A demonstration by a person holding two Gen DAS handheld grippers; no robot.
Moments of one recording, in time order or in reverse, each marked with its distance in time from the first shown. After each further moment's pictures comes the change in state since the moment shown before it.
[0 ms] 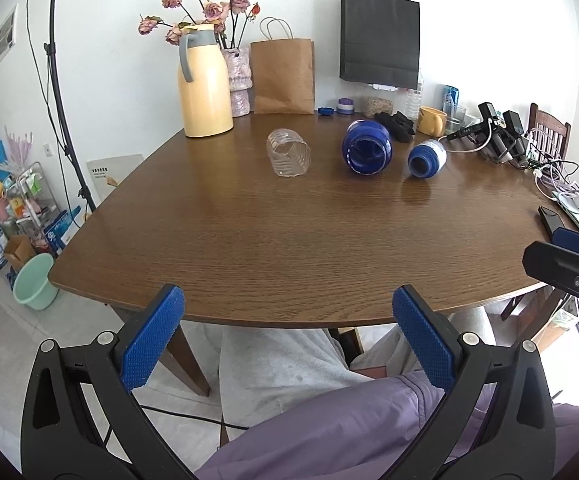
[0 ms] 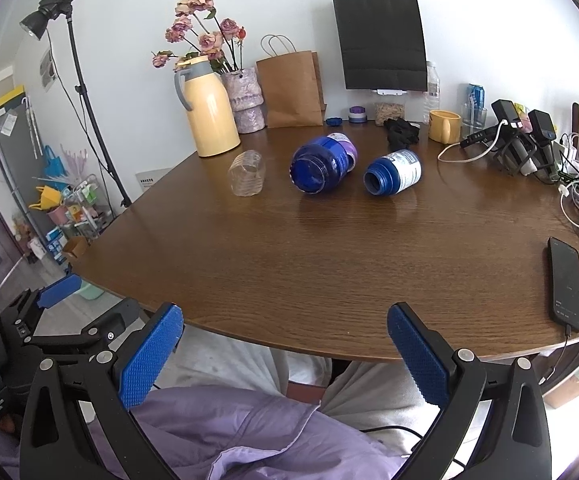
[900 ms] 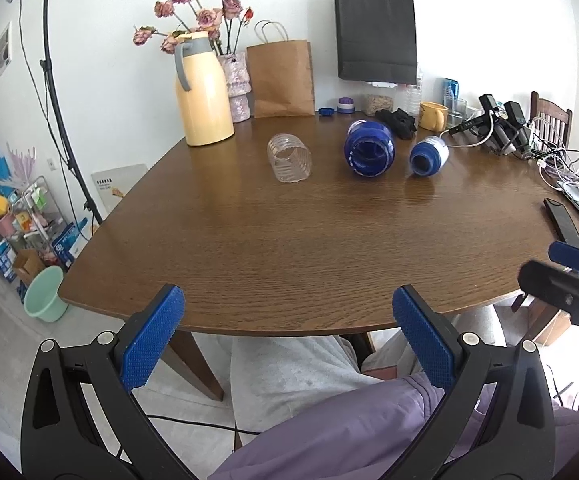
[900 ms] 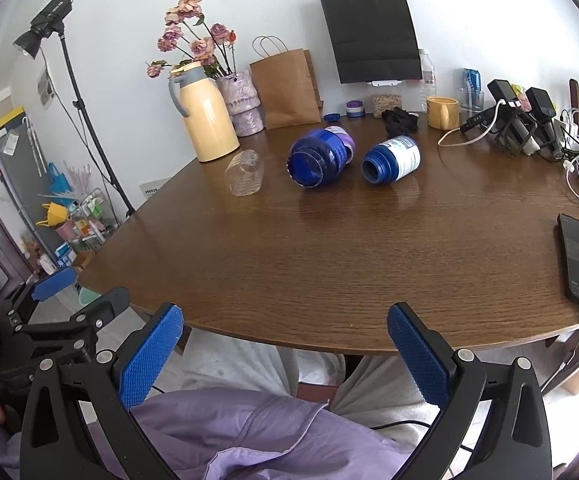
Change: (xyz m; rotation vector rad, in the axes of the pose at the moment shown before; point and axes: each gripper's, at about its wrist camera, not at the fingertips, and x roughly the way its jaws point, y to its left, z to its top) left arm 0.000 -0.004 0.009 0.048 0.006 0.032; right arm 0.007 -0.012 -0.013 0.054 -0.017 0.039
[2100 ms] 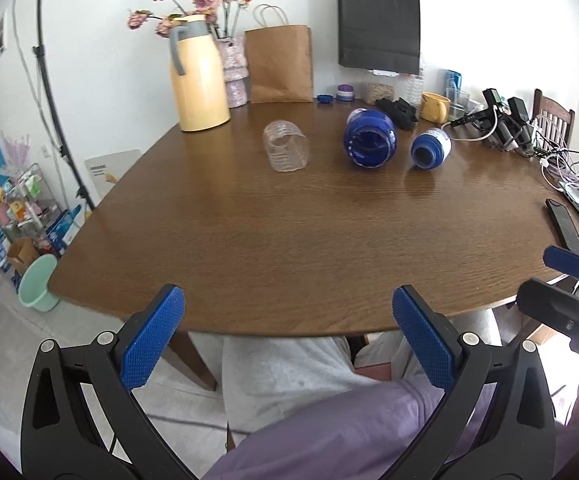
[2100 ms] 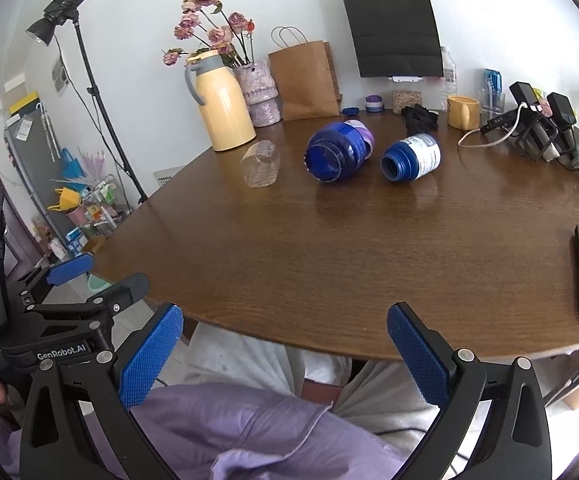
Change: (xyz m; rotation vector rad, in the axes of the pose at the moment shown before) left arm 0.024 -0.004 0.012 -0.006 0.055 -0.028; right arm 0.016 -0.002 0.006 -0.042 0.029 0.045
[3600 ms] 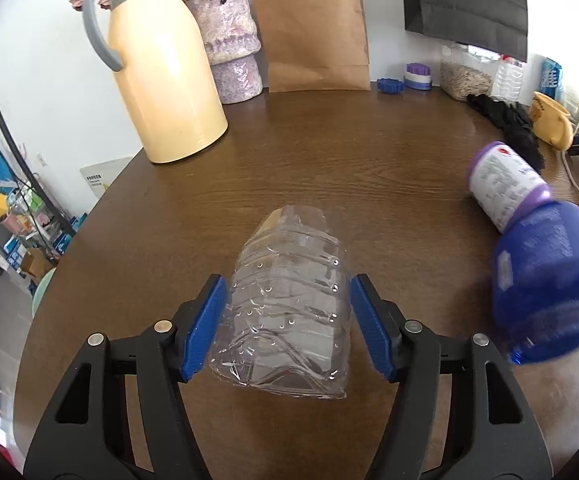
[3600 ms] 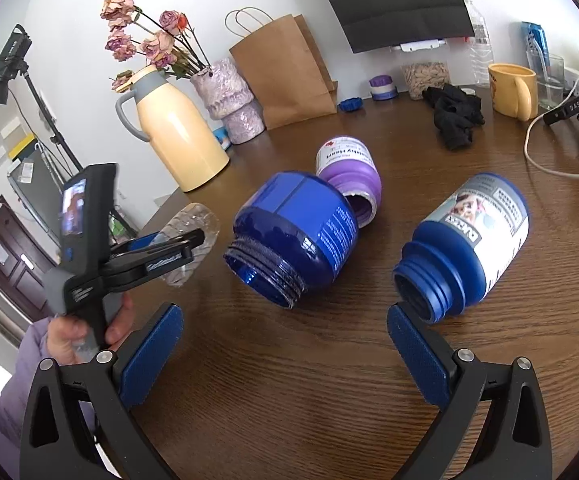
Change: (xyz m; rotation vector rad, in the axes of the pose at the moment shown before) left arm 0.262 0.016 0.165 -0.020 0.116 0.151; right arm 0.186 -0.105 0.135 0.129 0.054 0.156
